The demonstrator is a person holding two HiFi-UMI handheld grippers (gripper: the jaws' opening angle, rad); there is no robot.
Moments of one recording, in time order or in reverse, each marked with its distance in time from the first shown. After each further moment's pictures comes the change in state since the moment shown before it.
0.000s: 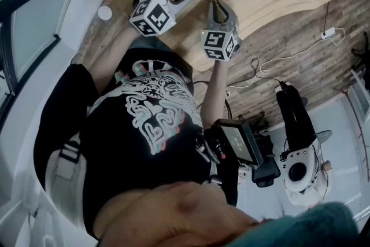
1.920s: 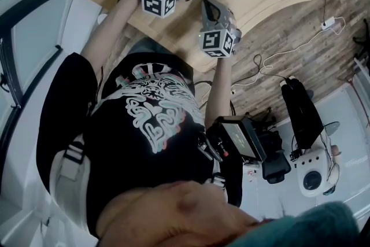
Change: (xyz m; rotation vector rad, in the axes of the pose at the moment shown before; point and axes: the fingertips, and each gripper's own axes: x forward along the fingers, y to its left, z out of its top) left arm 0.051 -0.002 -0.026 0.601 0.211 -0.417; right arm 0.005 0.012 0.015 -0.160 -0.103 0.093
